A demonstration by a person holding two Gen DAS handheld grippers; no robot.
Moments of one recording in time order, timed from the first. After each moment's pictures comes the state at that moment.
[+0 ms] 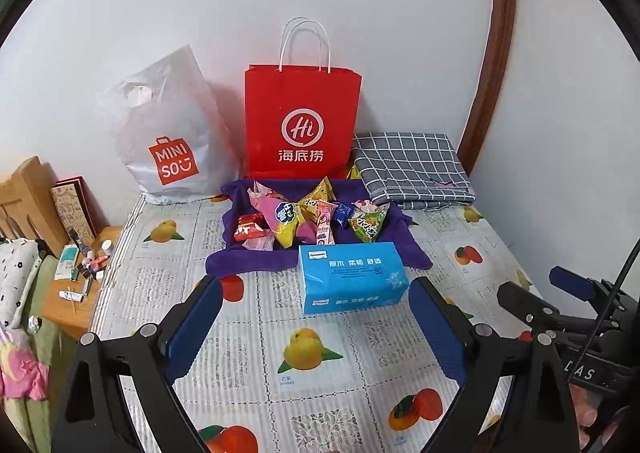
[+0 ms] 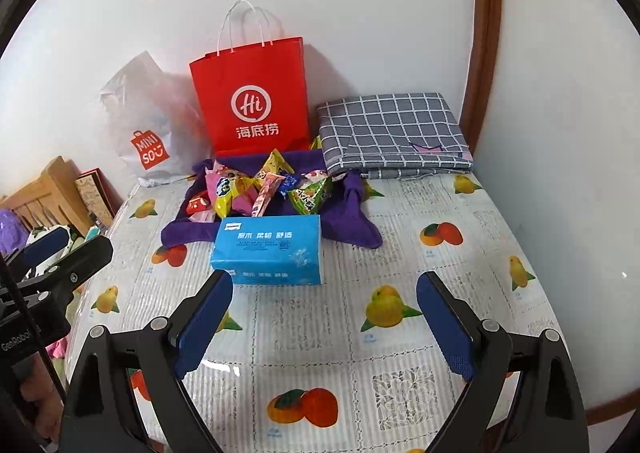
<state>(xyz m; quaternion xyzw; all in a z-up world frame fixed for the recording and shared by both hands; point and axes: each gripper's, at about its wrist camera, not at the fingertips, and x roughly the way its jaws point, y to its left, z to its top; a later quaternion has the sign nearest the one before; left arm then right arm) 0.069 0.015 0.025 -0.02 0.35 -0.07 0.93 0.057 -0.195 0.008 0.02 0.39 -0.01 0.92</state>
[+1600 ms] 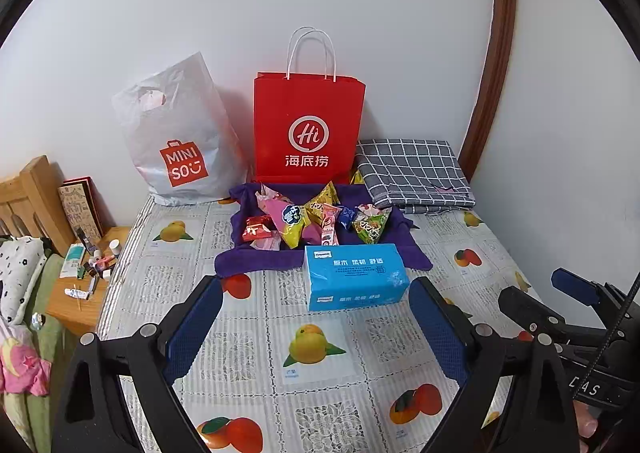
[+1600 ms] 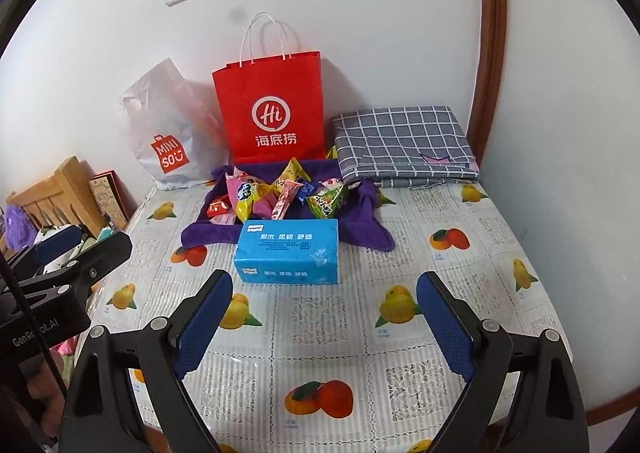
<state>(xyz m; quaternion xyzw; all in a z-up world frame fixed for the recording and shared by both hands) 0.055 0.022 0.035 -0.02 0.34 -0.06 0.94 0.032 -0.178 0.021 0.02 0.37 0.01 0.93</state>
